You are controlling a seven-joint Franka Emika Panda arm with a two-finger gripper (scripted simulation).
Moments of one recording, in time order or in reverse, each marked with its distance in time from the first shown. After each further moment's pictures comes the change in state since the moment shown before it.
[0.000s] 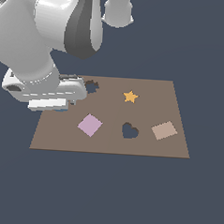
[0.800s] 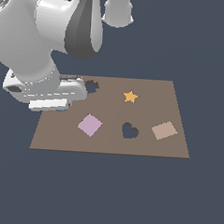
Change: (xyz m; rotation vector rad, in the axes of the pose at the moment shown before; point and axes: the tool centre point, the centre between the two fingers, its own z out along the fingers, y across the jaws) arm 0.000 0.000 0.003 0.000 0.000 -0.001
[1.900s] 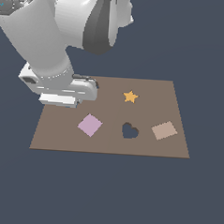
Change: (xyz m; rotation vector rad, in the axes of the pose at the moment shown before) arm -0.012 -0.035 -0.002 0.000 0.000 0.206
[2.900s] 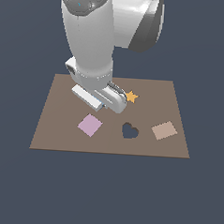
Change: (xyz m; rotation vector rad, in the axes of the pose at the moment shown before) arm -0.012 -0.103 -0.003 0.001 0.000 0.569
